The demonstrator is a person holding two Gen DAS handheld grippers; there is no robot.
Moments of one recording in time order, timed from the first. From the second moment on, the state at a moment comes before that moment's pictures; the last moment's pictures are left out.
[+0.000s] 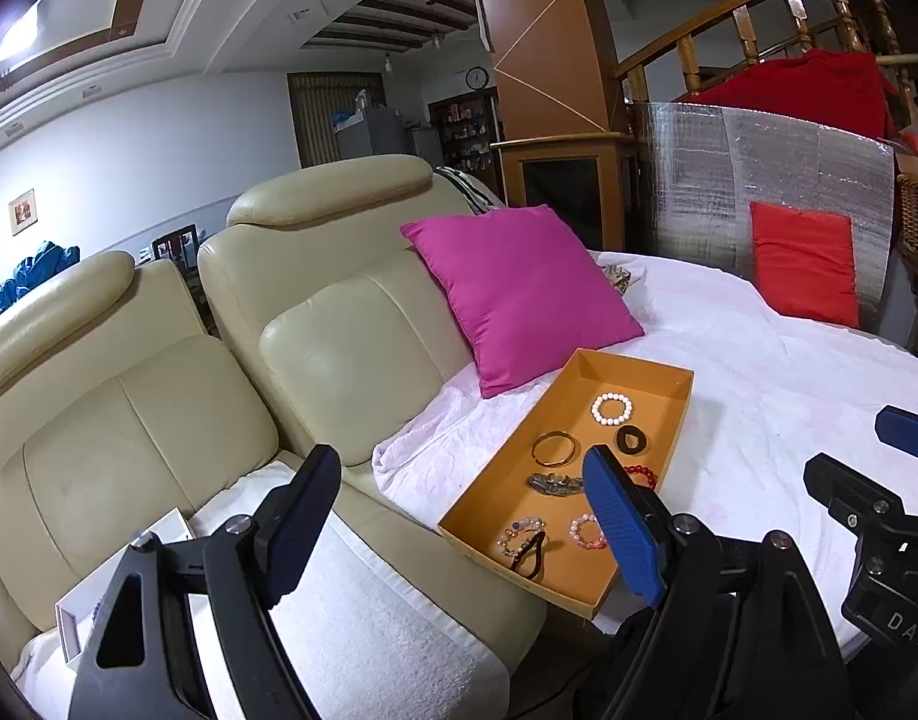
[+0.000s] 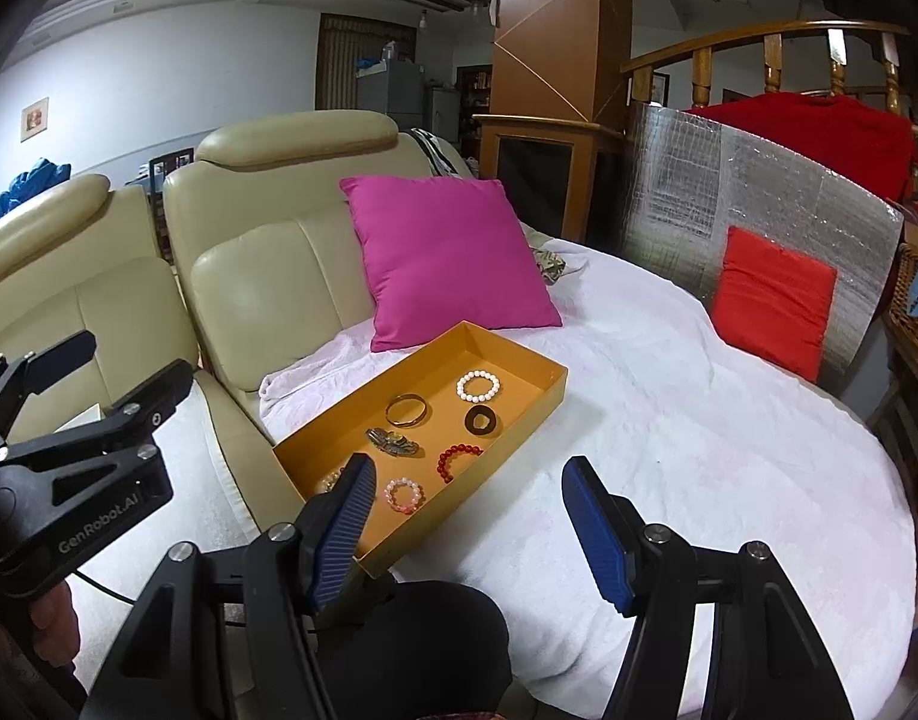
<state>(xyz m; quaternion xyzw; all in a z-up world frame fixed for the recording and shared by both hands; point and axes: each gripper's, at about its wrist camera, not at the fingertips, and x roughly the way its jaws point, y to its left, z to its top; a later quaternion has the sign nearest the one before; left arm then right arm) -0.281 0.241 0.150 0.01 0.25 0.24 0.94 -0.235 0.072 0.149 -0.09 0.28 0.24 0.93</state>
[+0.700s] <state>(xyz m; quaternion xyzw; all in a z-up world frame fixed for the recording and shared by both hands) -0.281 0.247 0.149 0.01 0.25 0.24 0.94 -0.234 0.080 0.144 -0.09 0.28 0.24 0.92</state>
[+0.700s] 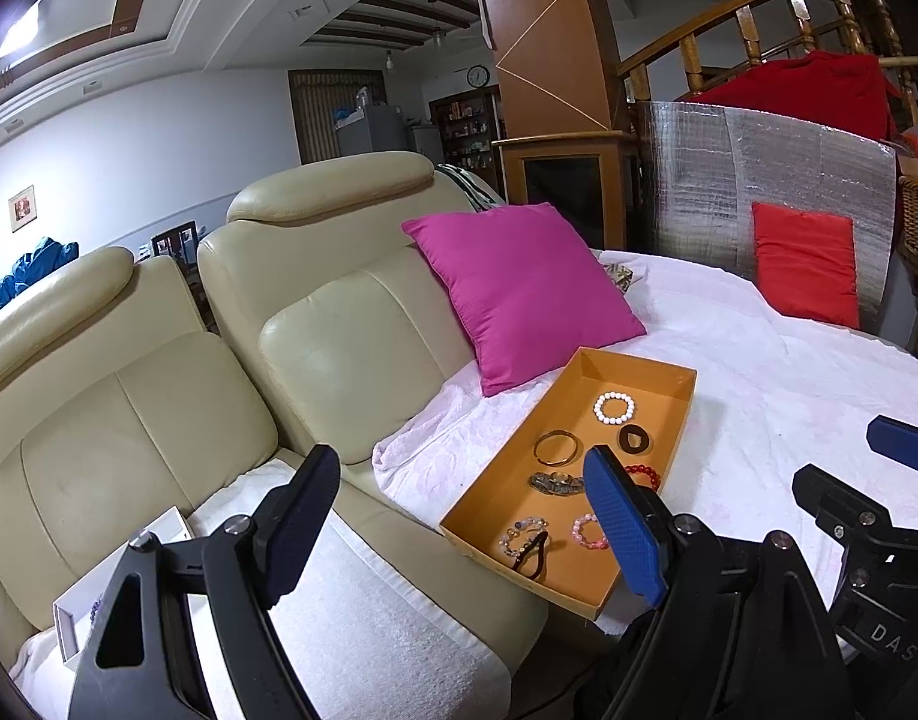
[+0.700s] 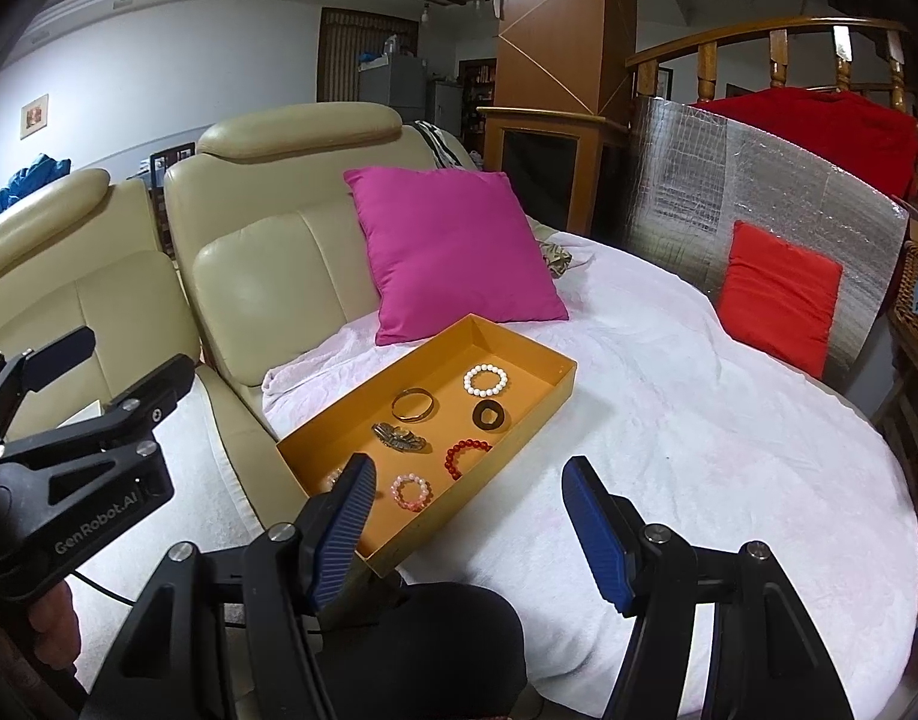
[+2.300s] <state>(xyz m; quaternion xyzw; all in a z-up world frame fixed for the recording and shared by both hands) -0.264 0.265 0.139 -0.01 0.26 0.24 0.93 -0.209 0.099 0.134 -0.10 0.30 0.24 0.92</state>
